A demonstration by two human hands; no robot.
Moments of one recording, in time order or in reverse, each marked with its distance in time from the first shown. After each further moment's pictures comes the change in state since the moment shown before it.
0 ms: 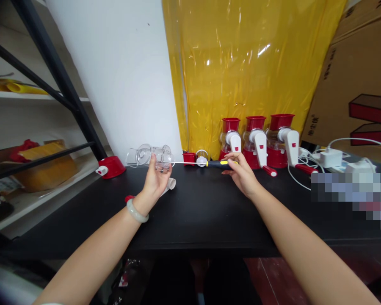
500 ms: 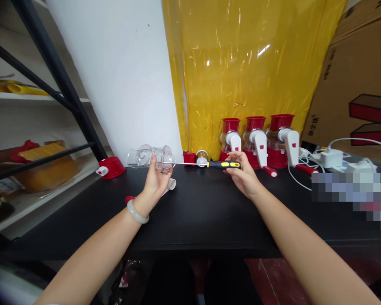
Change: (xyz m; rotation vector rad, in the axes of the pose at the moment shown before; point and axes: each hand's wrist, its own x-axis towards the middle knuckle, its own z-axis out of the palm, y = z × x) left_hand 0.000 0.000 0.001 -0.003 0.015 -0.024; right_hand -0.001 -0.002 0.000 0.013 -0.004 -0.062
